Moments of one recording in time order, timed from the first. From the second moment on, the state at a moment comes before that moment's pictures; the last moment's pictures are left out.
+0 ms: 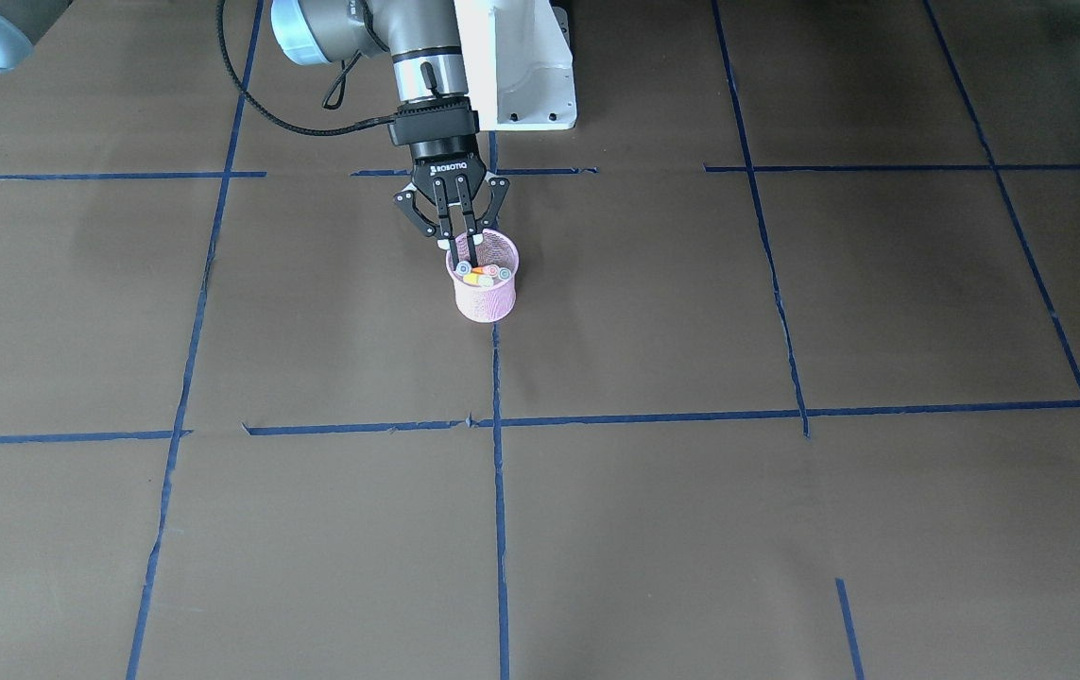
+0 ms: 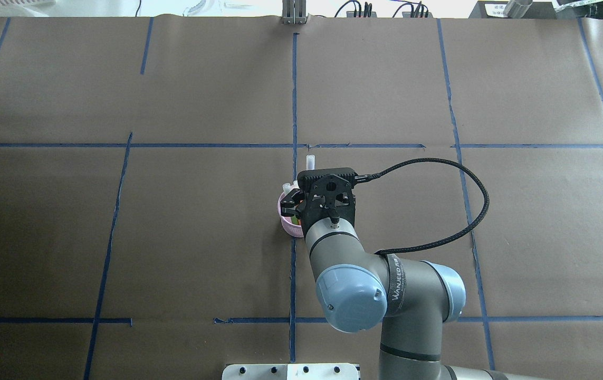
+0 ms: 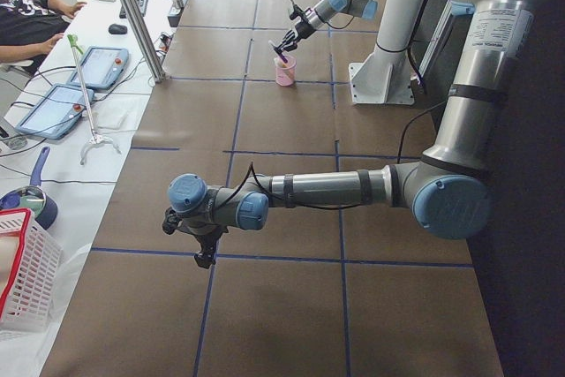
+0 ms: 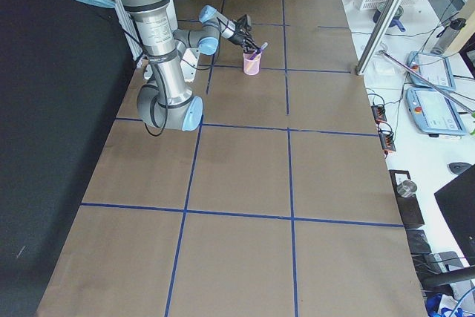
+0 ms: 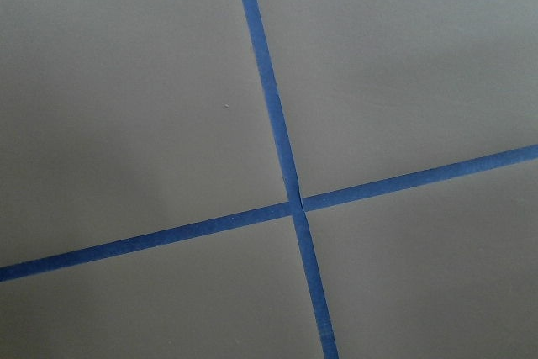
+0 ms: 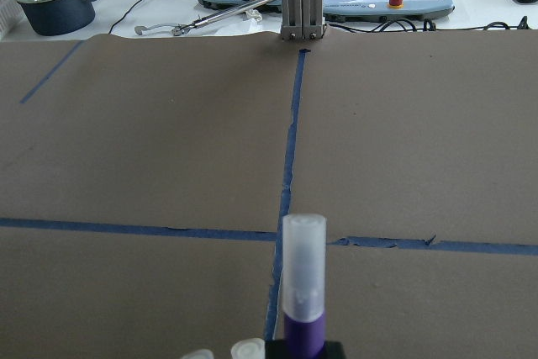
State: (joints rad) left arm -1.46 -1.76 -1.27 -1.77 -2.36 0.09; right arm 0.22 -1.01 1.80 -1.30 0.93 1.27
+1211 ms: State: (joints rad) left arm -1.45 -1.76 -1.27 -1.77 -2.36 0.09; right arm 0.58 -1.03 1.89 -1.50 1.69 1.19
